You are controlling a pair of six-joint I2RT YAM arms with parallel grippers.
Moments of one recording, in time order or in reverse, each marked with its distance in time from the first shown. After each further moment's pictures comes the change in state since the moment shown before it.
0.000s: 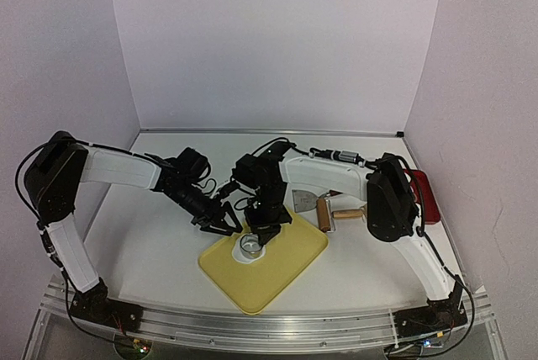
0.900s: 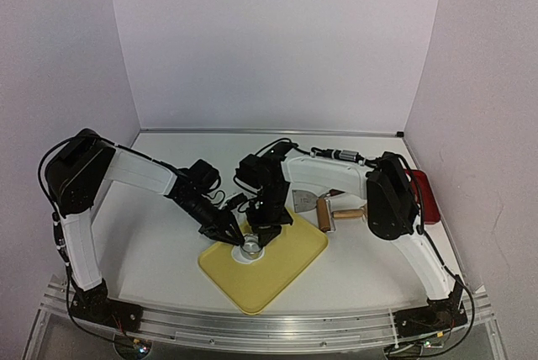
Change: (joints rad) left arm -0.031 0.158 0.029 0.045 0.002 0.020; right arm -0.018 0.005 -0.027 0.018 -0.060 0.007
